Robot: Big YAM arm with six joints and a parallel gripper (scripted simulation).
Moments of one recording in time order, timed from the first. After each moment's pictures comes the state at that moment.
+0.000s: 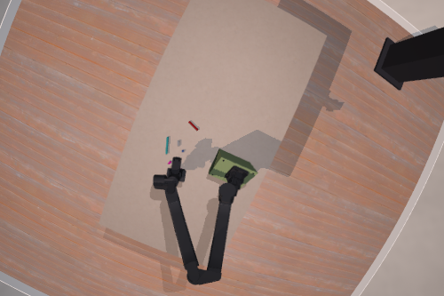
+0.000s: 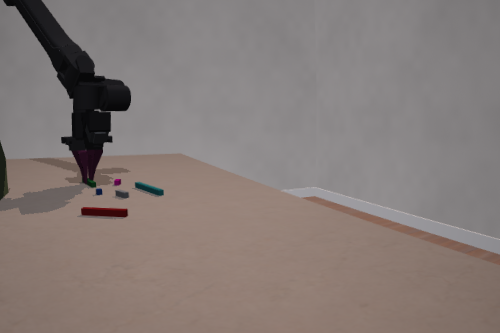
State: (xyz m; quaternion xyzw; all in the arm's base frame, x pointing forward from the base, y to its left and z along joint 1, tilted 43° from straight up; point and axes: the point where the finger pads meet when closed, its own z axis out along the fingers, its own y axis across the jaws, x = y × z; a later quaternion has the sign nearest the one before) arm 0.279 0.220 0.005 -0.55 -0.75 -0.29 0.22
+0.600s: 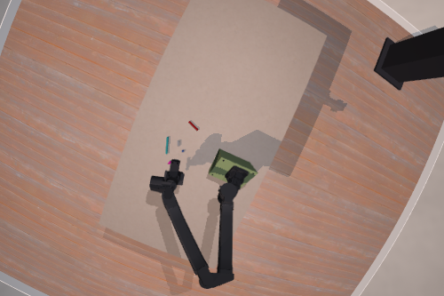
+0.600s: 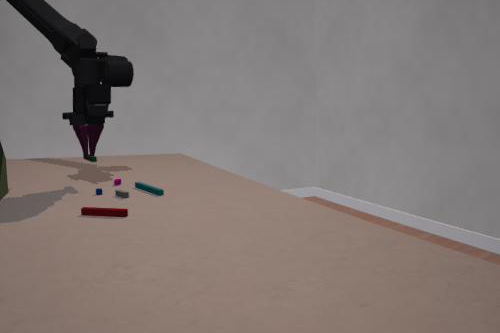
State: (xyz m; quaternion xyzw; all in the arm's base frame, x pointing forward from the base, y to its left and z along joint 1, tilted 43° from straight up) arm 0.284 0.186 0.043 -0.56 -0.74 -0.29 0.22
